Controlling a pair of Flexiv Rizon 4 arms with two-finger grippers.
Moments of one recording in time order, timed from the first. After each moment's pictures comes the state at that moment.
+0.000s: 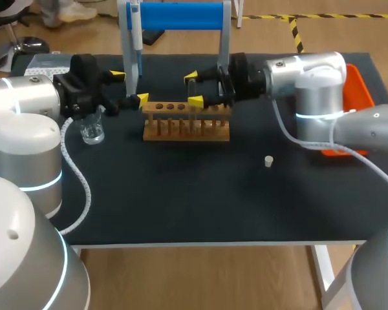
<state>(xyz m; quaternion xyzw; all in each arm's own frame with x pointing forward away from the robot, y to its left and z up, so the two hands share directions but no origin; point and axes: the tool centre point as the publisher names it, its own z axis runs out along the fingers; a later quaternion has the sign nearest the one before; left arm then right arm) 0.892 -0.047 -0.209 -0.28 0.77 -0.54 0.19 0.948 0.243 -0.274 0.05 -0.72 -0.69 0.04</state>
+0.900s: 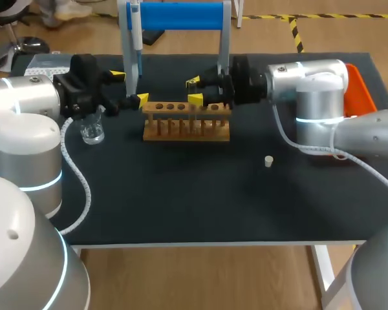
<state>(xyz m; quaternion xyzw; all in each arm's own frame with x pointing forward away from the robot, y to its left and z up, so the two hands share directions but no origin) 0.892 -0.047 -0.209 -0.28 0.77 -0.54 0.19 0.945 0.241 -0.275 0.02 -0.71 -0.70 0.04</state>
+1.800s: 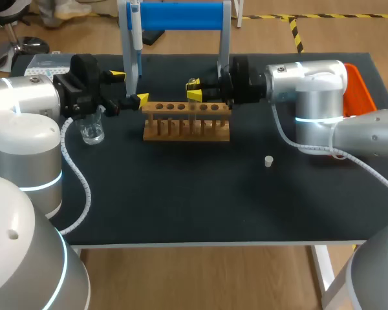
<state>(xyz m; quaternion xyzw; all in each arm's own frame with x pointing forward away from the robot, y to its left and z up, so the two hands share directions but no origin) 0.892 -0.047 -0.209 -0.28 0.77 -0.54 0.19 0.946 0.242 -0.274 0.03 -0.71 -0.71 0.04</state>
